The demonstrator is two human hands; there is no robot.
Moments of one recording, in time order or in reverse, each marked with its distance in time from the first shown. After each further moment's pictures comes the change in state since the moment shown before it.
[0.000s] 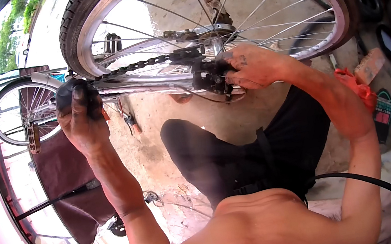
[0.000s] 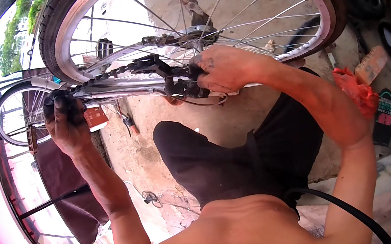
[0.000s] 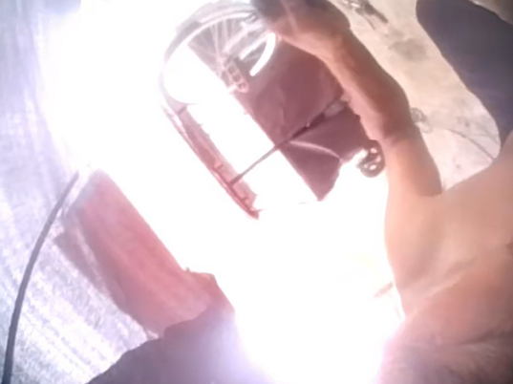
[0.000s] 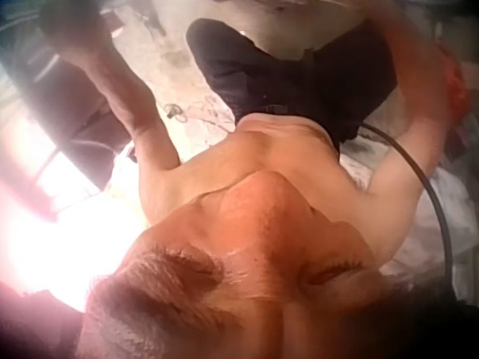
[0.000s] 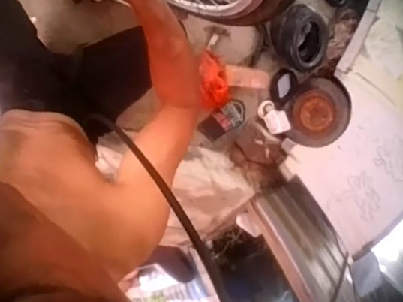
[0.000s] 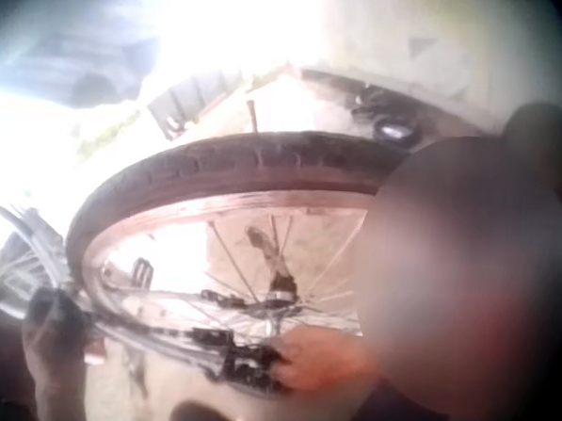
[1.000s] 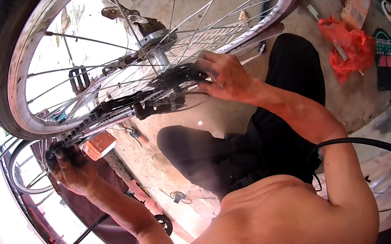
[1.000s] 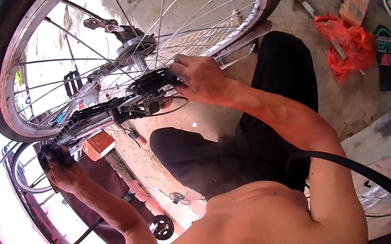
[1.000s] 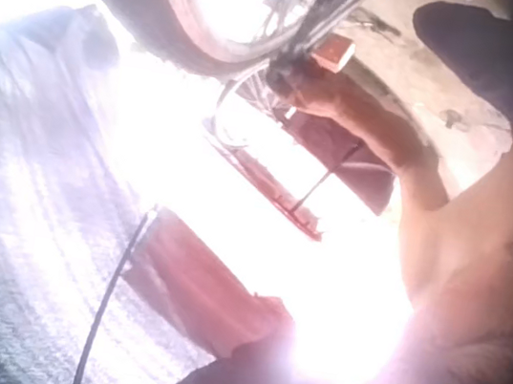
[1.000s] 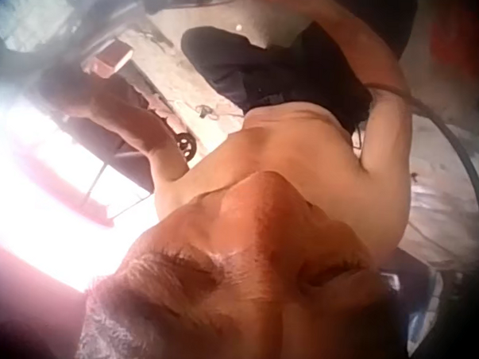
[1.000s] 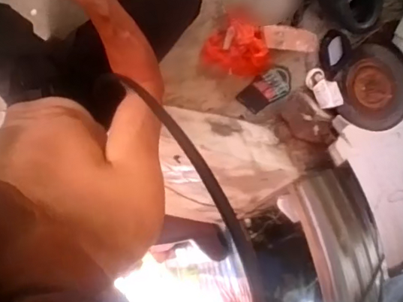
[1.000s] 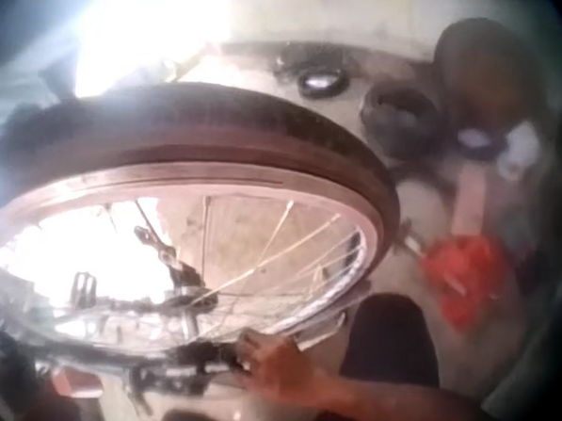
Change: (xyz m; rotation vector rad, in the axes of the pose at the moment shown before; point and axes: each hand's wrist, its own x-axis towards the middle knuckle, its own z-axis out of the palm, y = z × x) left_hand 0.000 -0.014 0.006 0.095 0.026 -0.029; right_hand -0.056 -0.036 0.102 0.372 0.830 0.688
